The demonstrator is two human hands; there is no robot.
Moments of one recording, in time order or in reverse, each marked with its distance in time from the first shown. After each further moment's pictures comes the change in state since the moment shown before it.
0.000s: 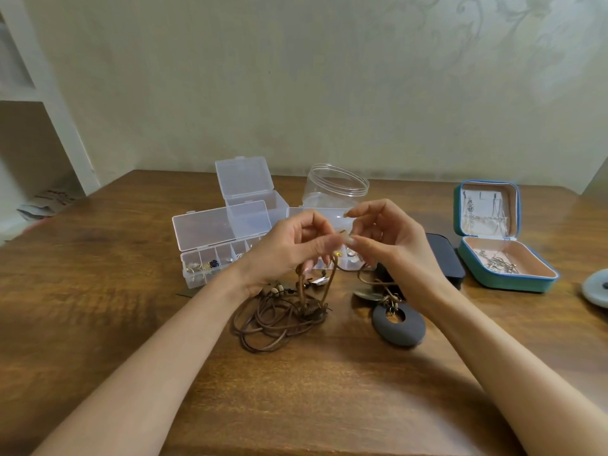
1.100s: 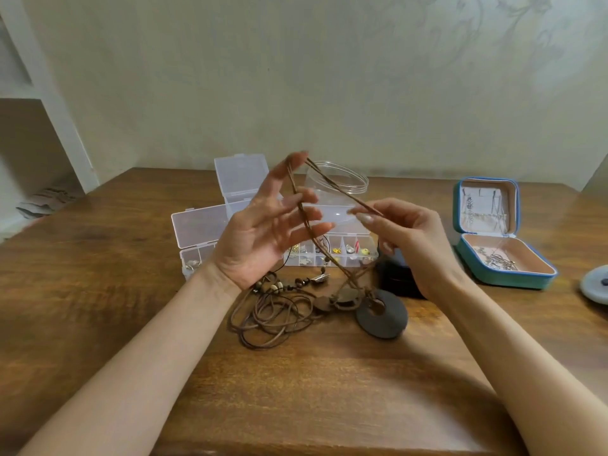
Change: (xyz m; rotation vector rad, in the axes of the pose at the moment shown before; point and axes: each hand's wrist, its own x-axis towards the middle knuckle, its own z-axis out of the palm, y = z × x) left_hand 0.000 -0.004 -0.020 -0.772 -0.186 0.275; right_hand 0.005 -0.007 -0.012 -0.003 0.099 0.082
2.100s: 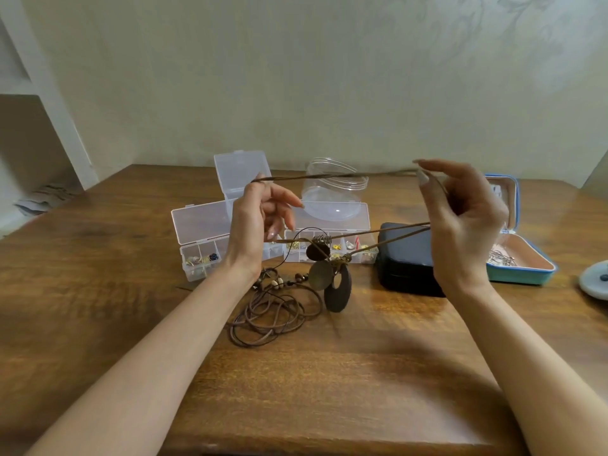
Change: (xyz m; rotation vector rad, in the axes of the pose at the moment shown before) left_hand 0.003 -0.009 0.009 0.630 0.658 0.084; right_hand -0.001 -0.004 -0.012 -0.193 0.517 -0.544
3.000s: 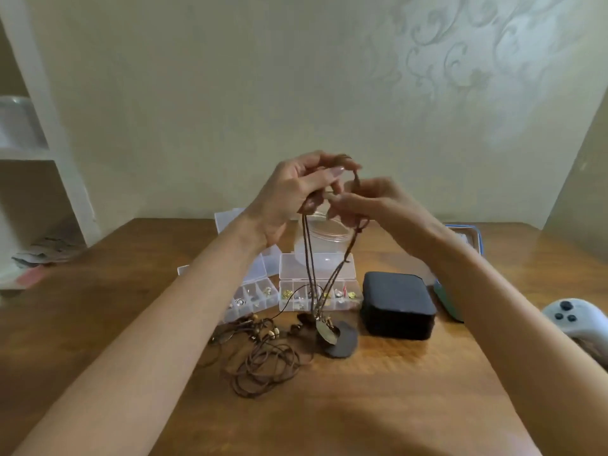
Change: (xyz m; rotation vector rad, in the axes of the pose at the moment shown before) left_hand 0.045 0.104 0.042 0.075 -0.488 0.163; right_hand 0.080 -0.055 0.033 0.069 -0.833 0.313
